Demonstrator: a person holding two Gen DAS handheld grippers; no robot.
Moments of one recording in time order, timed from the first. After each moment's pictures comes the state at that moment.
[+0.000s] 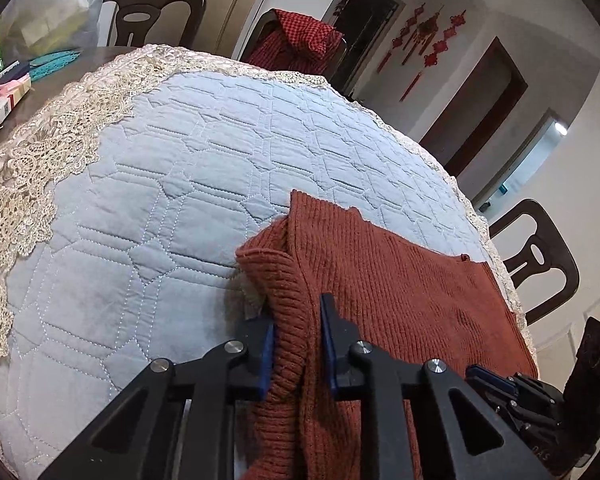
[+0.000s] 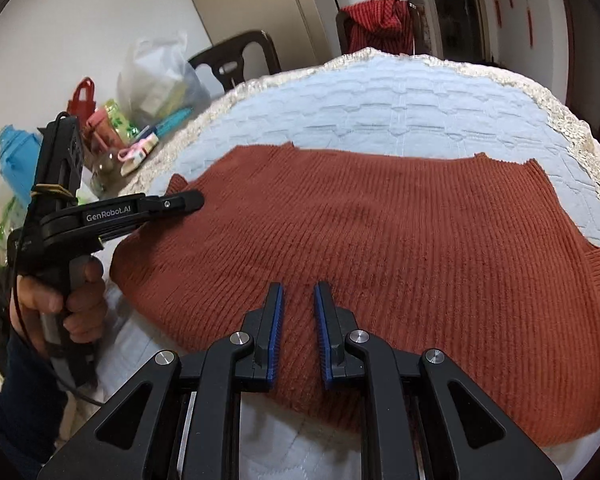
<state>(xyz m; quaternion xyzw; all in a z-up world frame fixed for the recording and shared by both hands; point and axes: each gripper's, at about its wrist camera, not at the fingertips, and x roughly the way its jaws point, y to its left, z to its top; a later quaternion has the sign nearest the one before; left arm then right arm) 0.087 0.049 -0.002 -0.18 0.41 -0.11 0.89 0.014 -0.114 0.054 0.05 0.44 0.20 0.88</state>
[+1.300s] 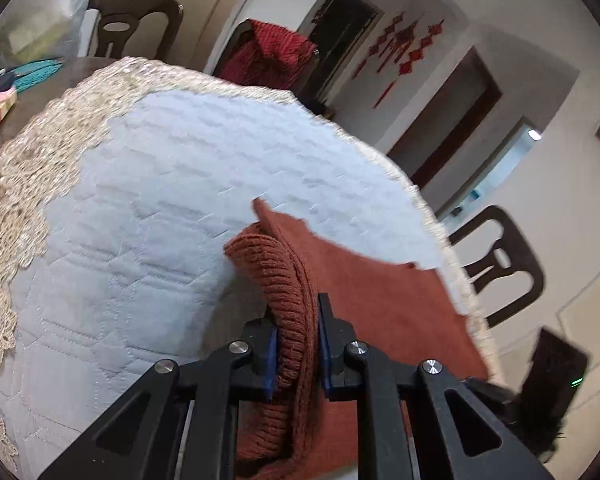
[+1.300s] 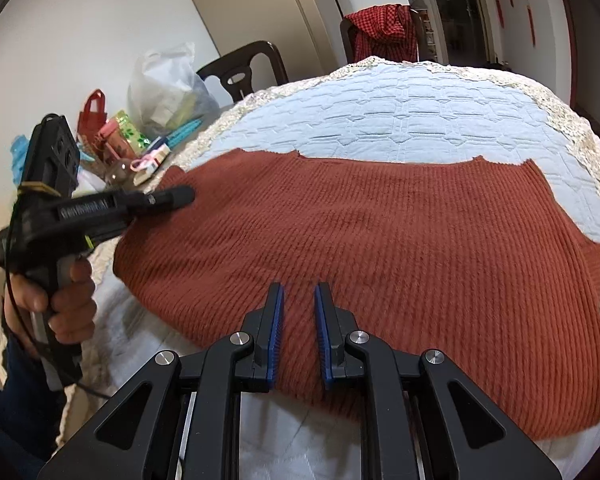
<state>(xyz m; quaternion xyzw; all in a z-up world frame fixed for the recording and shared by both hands) 0.073 0.040 0.040 -0.20 0.39 -0.17 0.88 0.004 -0.127 0.062 0.07 0.42 0.22 0.88</state>
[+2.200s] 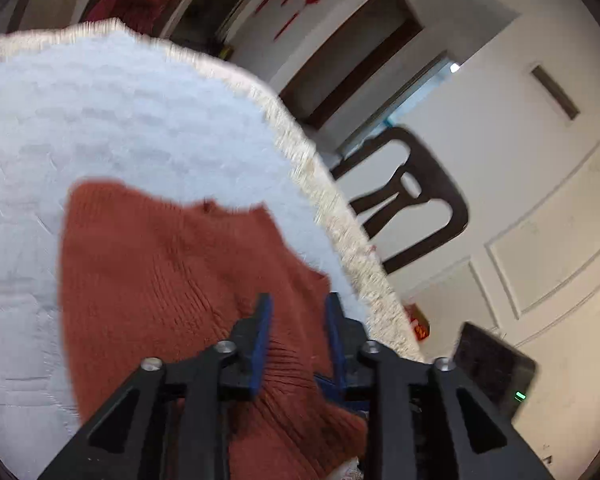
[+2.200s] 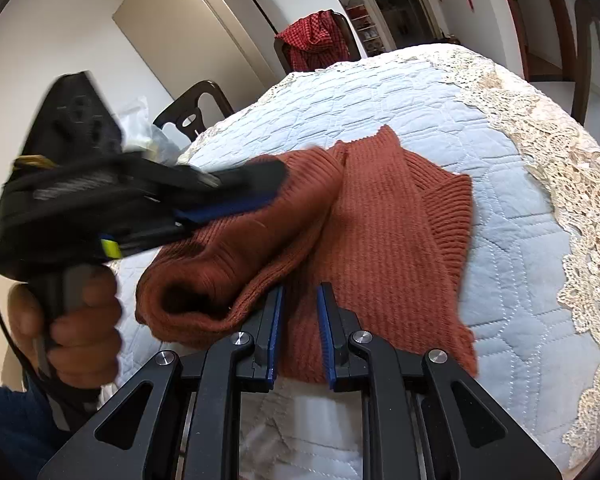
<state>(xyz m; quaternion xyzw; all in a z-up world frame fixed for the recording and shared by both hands) 0.092 -0.137 0.050 -0.18 0.43 -0.35 0.81 -0.020 -0.230 0.061 0.17 0.42 0.16 0.88</state>
